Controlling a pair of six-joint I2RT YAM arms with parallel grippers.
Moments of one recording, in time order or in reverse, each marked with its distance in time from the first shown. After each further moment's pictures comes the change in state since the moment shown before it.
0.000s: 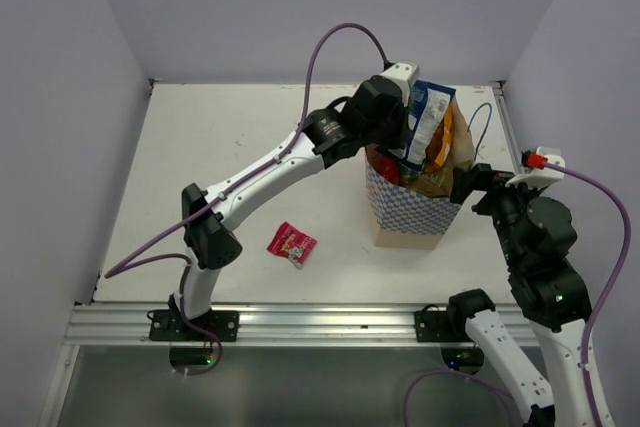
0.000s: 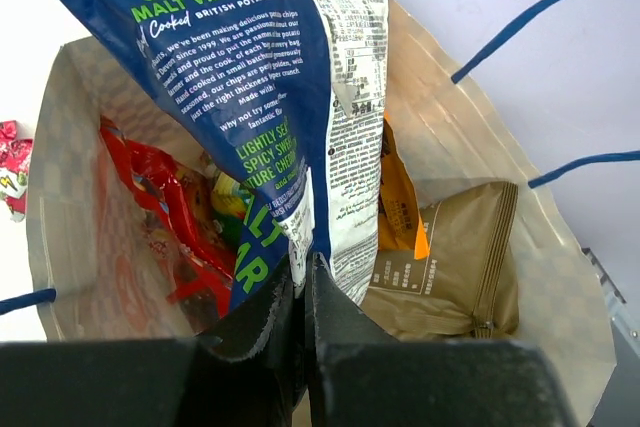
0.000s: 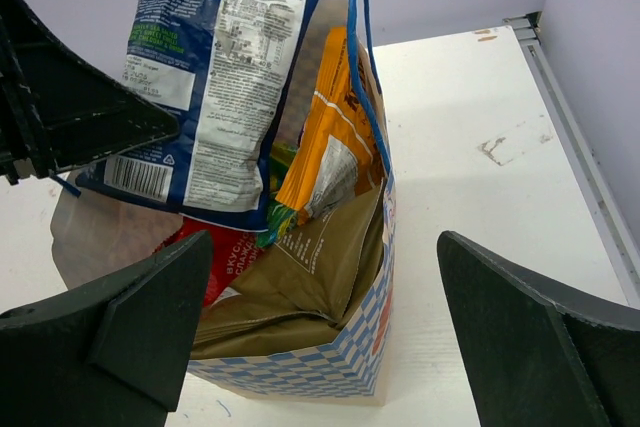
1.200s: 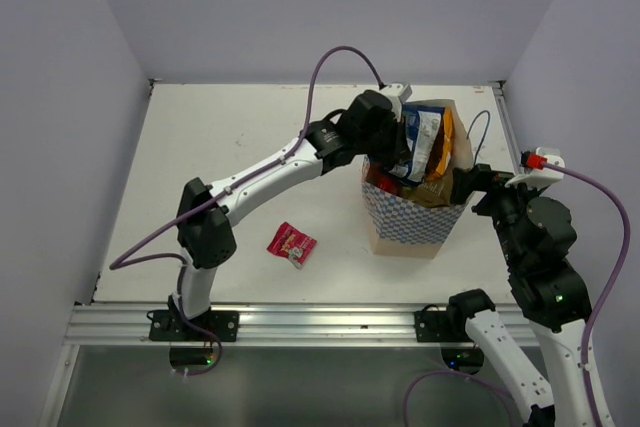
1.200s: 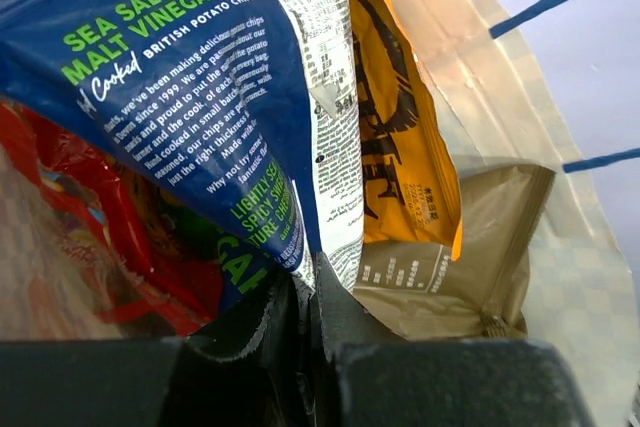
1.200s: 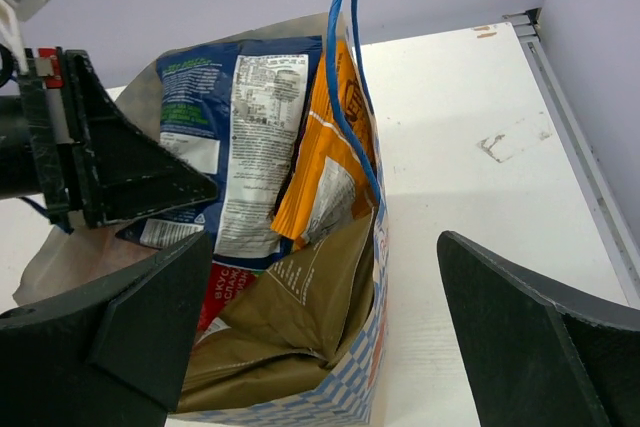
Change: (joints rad) left arm 0.037 -0.026 -0.244 0.175 0.237 -0.136; right arm 0.000 0.000 0.000 -0.008 0.000 0.000
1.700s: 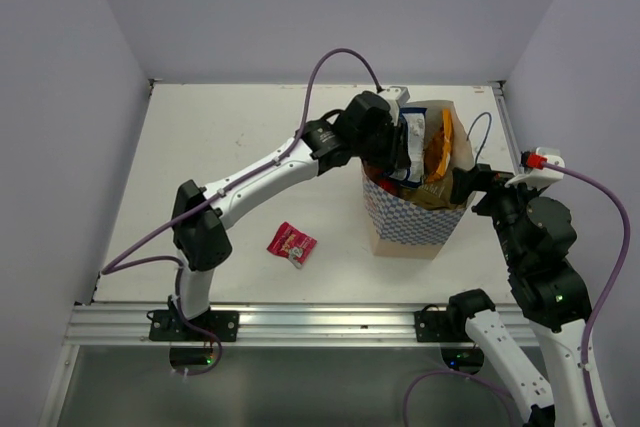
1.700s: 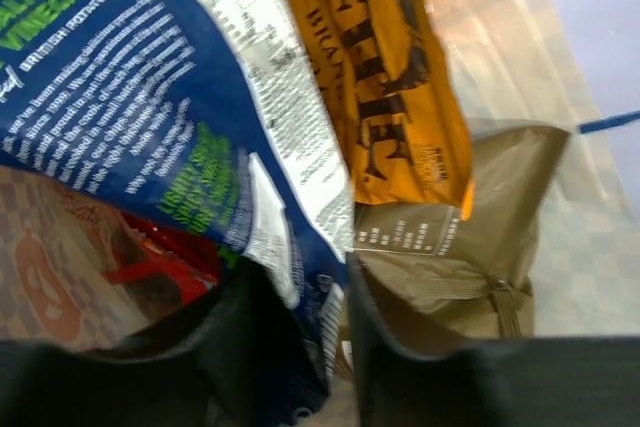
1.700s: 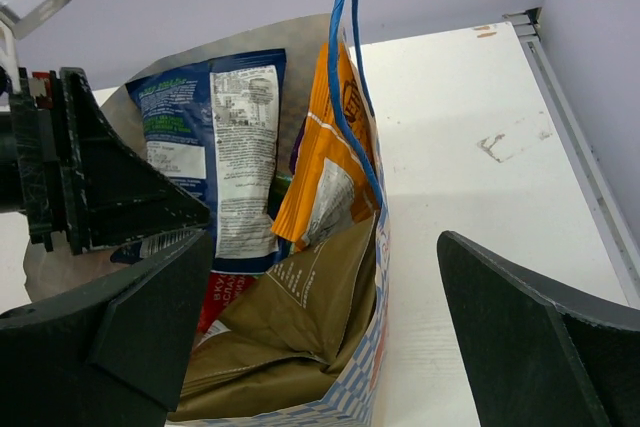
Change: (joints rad) left arm -0.003 -0.045 -0.011 -0.092 0.018 0.008; right arm 0.000 0.000 0.000 -0.001 0.000 0.000
